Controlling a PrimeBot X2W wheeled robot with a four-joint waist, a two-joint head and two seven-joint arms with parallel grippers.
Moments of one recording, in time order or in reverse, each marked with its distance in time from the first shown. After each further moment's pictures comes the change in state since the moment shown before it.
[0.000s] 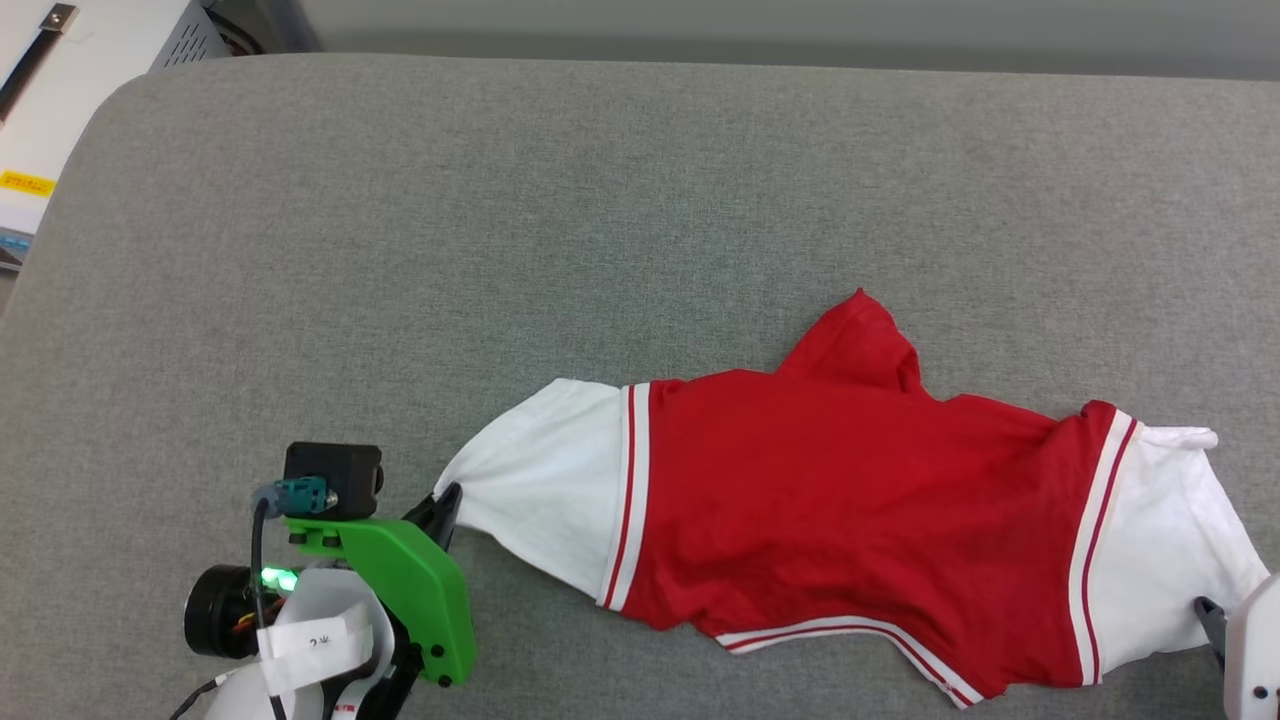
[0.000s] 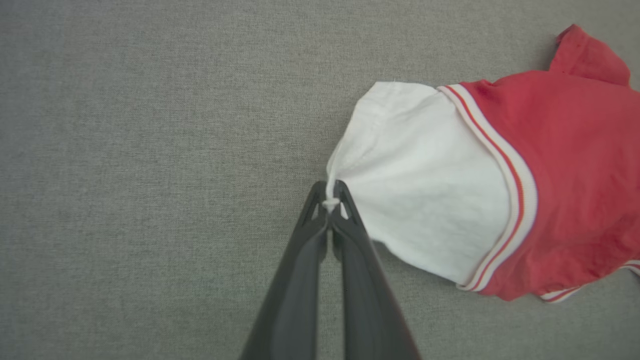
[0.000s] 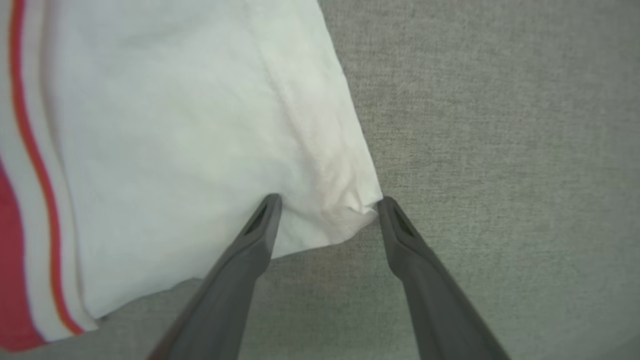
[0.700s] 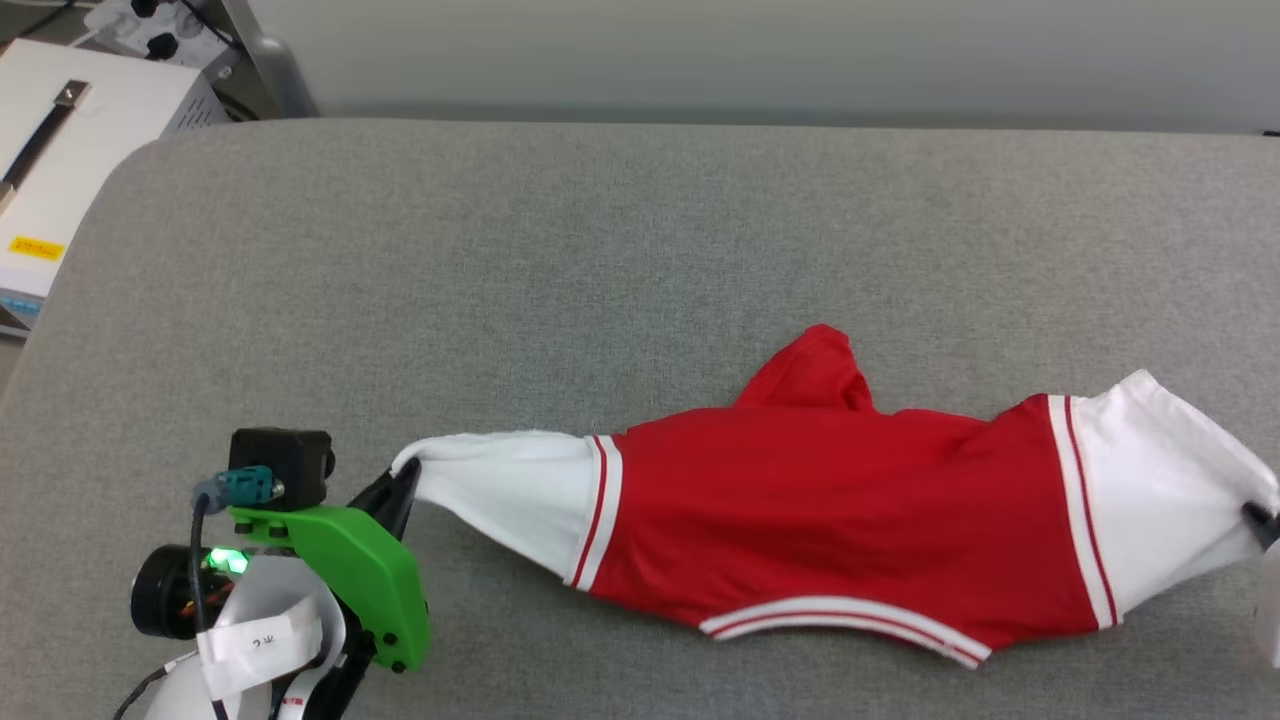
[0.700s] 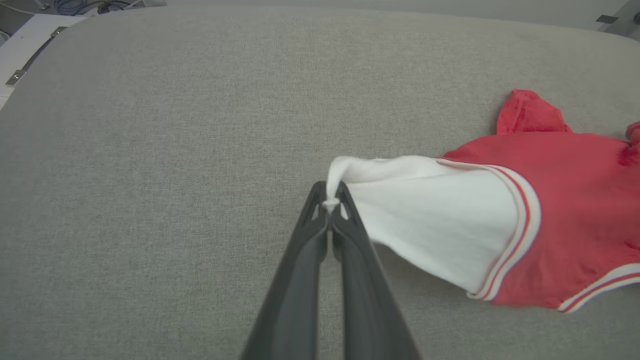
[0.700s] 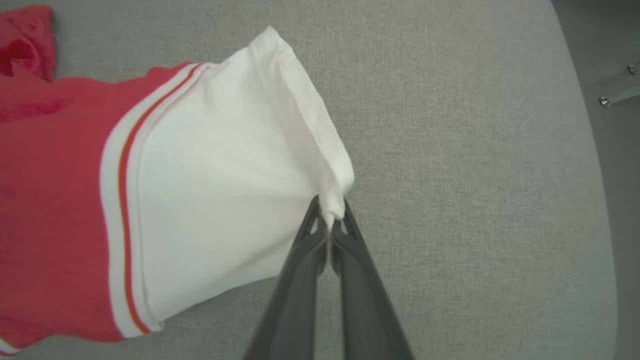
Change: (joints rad) left arm -0.004 0.052 0.042 -0.017 -0.021 -0.025 -0.029; right arm -0.049 -0.081 0.037 -0.063 0.125 0.000 -0.087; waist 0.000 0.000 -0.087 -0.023
